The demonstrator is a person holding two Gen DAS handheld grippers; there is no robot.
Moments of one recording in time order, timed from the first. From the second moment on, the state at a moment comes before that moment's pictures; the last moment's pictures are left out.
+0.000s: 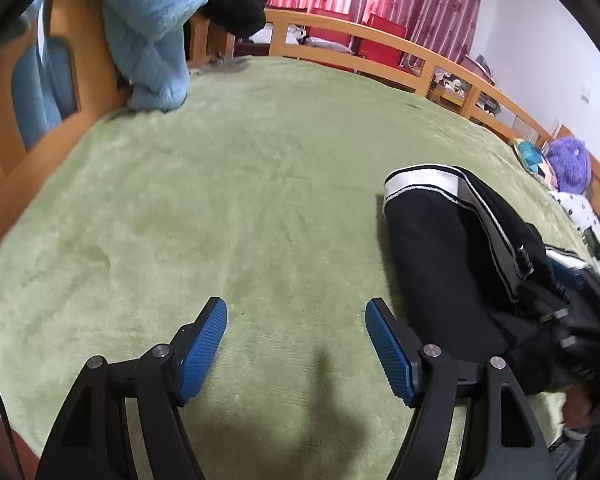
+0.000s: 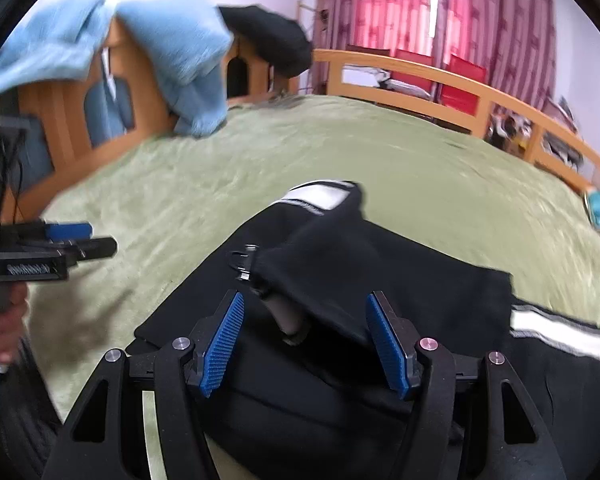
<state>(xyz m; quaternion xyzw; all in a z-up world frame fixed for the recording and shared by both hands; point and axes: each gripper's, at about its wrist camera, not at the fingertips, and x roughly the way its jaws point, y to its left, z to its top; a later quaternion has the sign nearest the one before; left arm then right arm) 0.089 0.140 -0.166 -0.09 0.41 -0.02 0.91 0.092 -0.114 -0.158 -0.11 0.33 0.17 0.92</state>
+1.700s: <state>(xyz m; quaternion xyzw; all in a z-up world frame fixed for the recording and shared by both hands) 0.091 0.057 -0.165 -0.14 0.45 -0.13 0.87 0.059 -0.327 -0.153 0.21 0.40 0.04 0.89</state>
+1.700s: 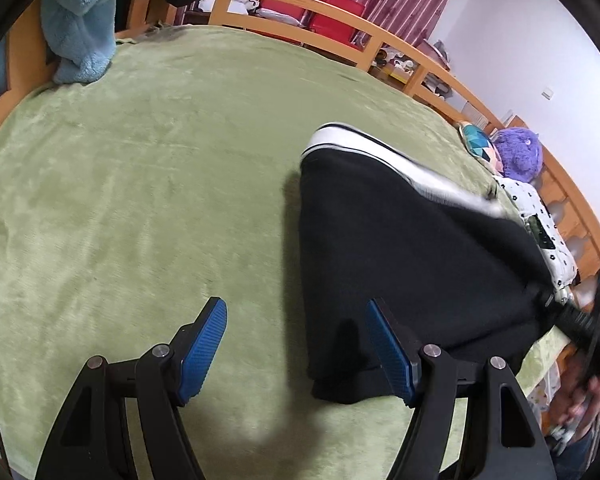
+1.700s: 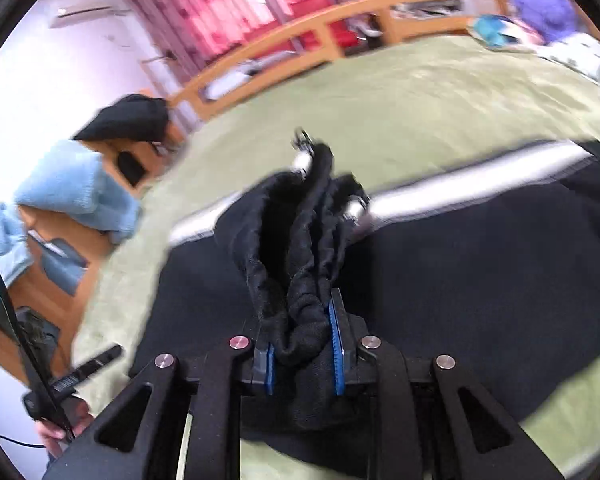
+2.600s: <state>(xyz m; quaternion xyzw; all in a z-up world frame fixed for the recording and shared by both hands) 0.155 0.018 -0.215 -0.14 0.54 -0.18 0.81 0.202 -0.352 -0.169 0.10 0.41 0.06 0.91</state>
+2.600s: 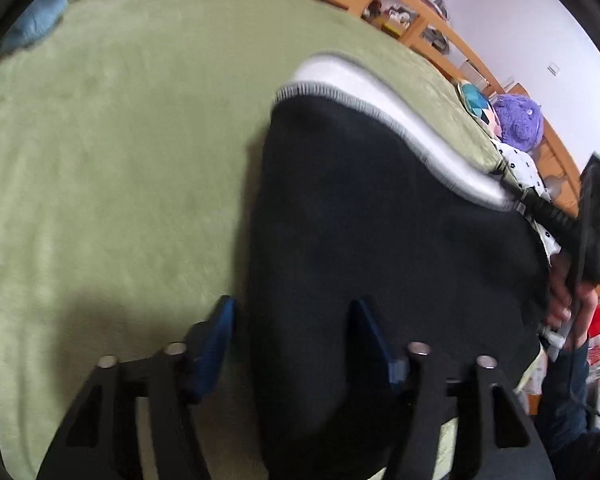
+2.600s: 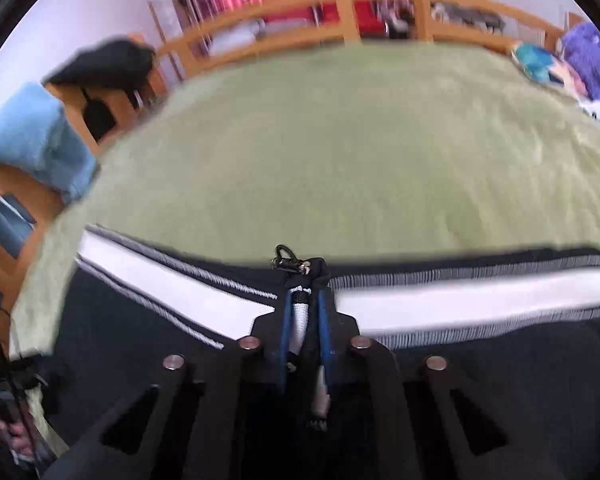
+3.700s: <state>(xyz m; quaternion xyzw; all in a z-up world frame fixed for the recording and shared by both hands) 0.124 0.016 -0.199 -0.13 0.52 -0.16 0.83 0.055 -0.344 -0.129 0.13 0.40 0.11 0.90</state>
